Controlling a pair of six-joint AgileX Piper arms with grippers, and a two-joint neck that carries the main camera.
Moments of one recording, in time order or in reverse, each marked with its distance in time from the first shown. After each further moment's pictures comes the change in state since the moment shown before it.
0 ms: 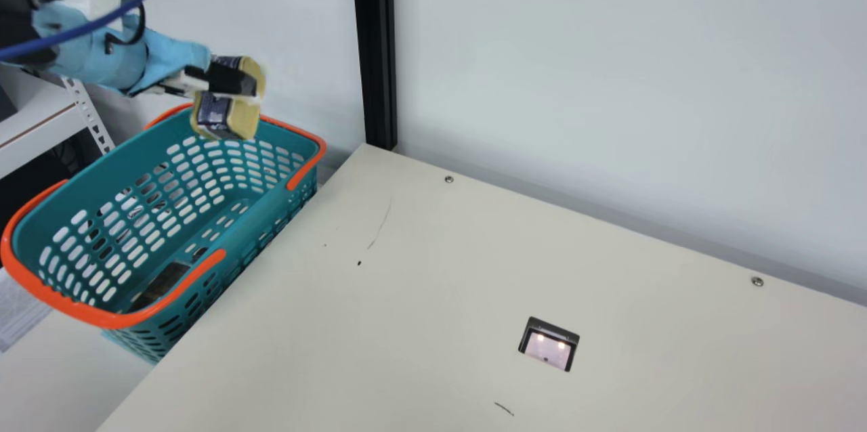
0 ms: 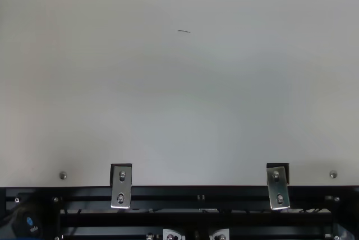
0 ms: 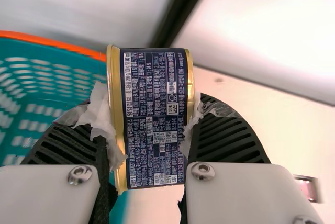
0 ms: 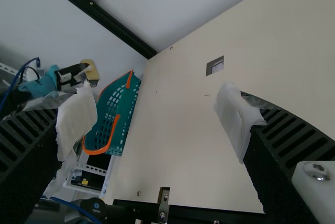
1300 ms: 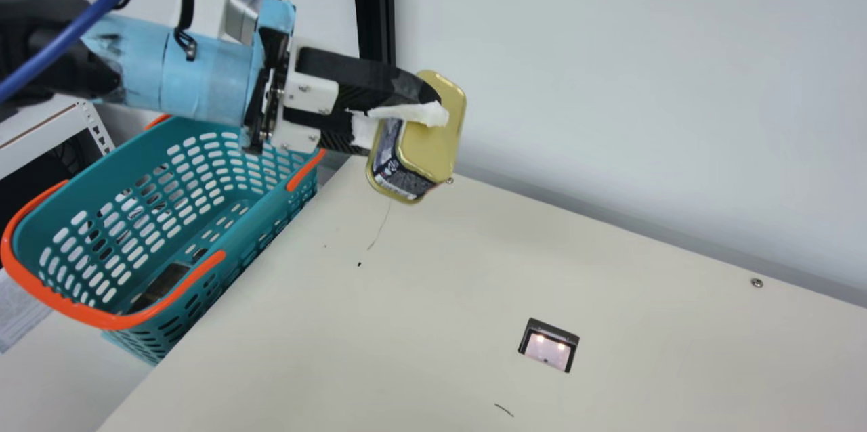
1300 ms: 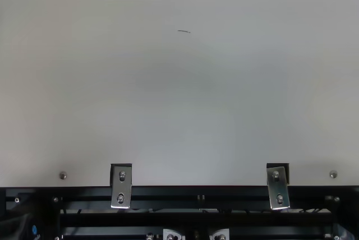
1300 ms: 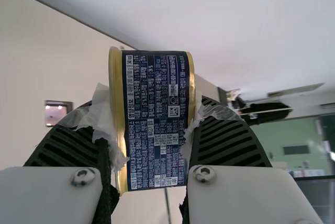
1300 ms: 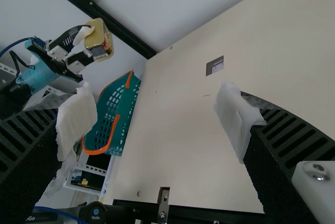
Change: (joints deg) left arm -17.1 -8.2 13.2 -32.1 15.6 -11.4; right arm 0.0 0.0 0.0 0.0 0.0 0.0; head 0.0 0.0
